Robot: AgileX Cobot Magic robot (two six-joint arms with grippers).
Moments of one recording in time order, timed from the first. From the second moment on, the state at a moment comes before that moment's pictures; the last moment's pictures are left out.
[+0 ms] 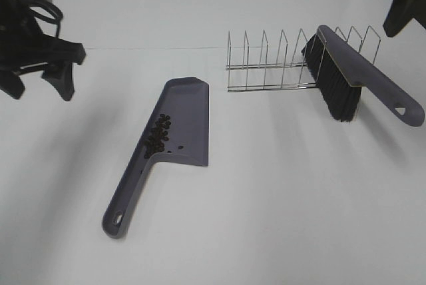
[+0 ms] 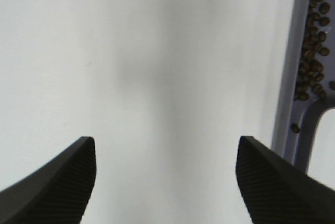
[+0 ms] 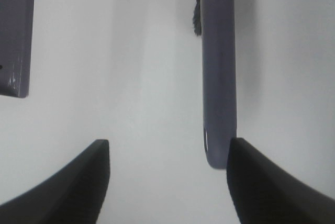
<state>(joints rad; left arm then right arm) -0.24 1.82 -1.37 -0.05 1.03 -0.13 -0.02 1.60 -1.42 0.17 1.22 -0.04</state>
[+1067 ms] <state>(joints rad) -0.01 0.64 -0.79 0.02 1.09 0.01 -0.02 0.58 -0.76 0.08 1.23 -0.01</state>
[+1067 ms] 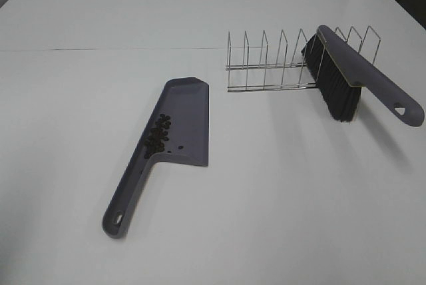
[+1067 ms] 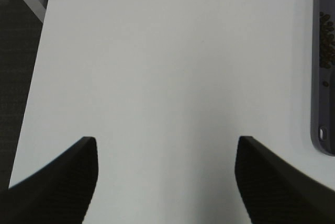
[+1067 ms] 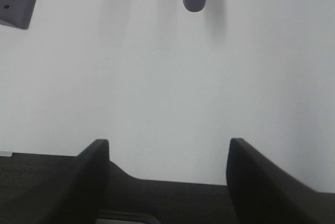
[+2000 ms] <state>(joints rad) -0.01 0.00 -0.52 0.00 1.07 0.05 -0.02 0.00 -0.47 0.02 1.15 -0.01</state>
